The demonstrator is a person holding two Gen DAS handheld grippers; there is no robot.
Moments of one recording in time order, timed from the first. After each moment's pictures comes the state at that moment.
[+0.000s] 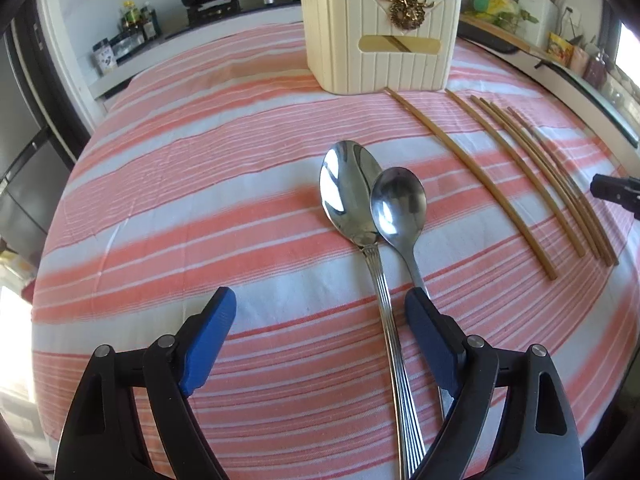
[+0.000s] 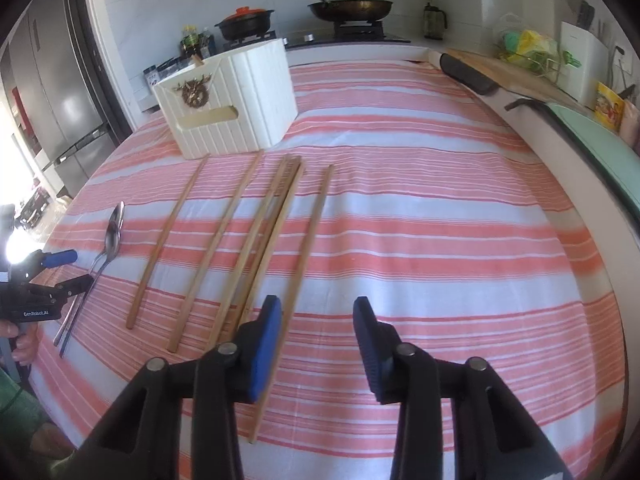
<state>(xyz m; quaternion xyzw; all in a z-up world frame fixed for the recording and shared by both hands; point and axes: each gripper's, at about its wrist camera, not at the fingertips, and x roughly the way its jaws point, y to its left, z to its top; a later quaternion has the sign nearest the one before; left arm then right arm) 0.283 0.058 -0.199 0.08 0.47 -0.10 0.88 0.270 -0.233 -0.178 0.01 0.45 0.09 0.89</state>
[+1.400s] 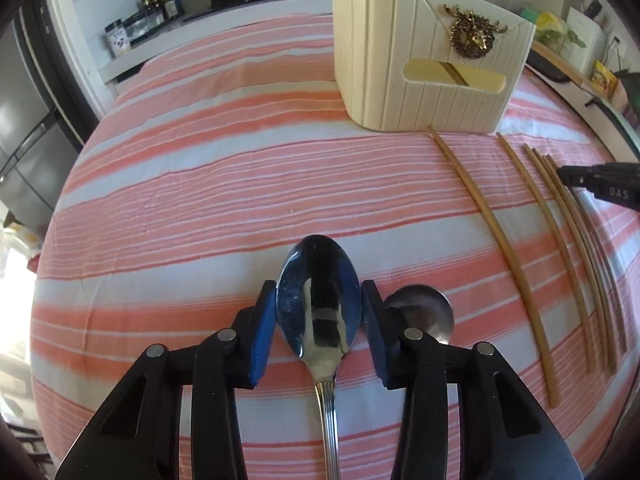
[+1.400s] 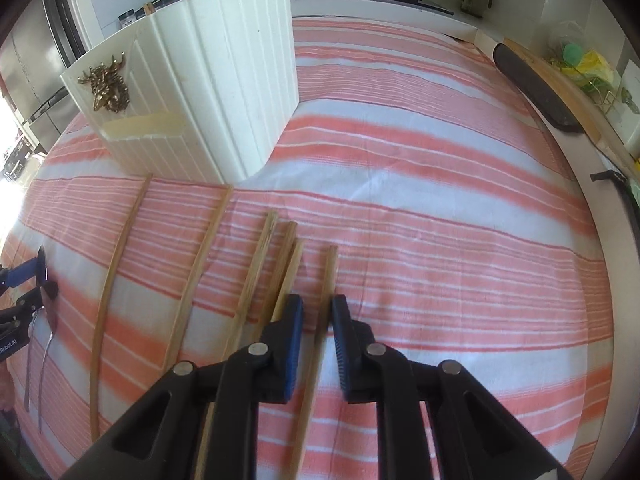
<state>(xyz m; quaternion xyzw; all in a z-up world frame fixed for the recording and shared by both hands) 0.354 0.044 -0.198 0.06 0.49 -0.05 0.87 0.430 -0.201 -0.187 -0.05 0.53 0.08 0.85</state>
